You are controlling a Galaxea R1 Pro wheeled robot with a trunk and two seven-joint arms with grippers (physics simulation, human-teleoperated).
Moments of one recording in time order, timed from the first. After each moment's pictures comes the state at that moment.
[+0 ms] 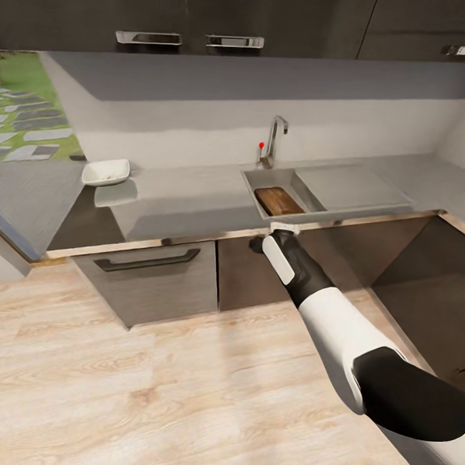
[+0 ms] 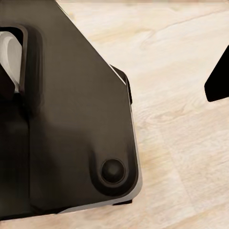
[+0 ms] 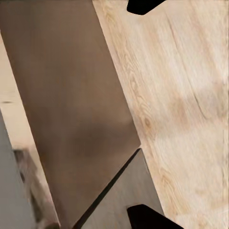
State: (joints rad) left arm -0.17 0.00 -0.60 0.07 0.49 -0.37 0.00; right arm -1.21 0.17 0.30 -0.71 -0.55 0.66 -0.56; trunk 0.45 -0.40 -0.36
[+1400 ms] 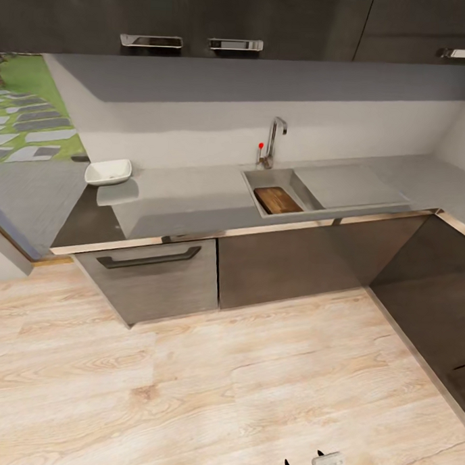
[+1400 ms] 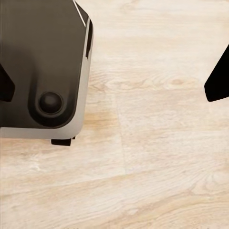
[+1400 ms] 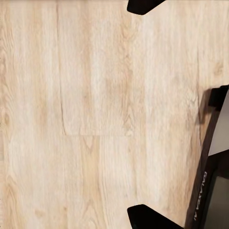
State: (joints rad) left arm -0.17 0.07 -0.47 -0.11 0.52 -0.38 0.19; right arm -0.38 -0.04 0.30 -0.02 -0.18 -0.68 0.13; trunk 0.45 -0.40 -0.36
